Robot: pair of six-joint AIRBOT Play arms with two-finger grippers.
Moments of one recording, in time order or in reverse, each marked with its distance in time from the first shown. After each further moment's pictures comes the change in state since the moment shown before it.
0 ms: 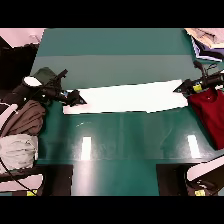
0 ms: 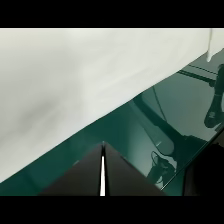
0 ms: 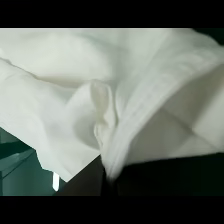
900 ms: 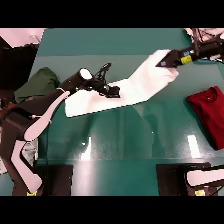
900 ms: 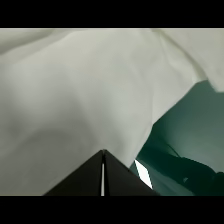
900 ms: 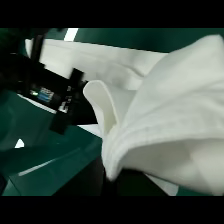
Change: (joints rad) left arm -0.394 -0.512 0.583 0.057 0.167 -0.093; right arm 0.403 0.223 0.274 0.060 -0.023 0.238
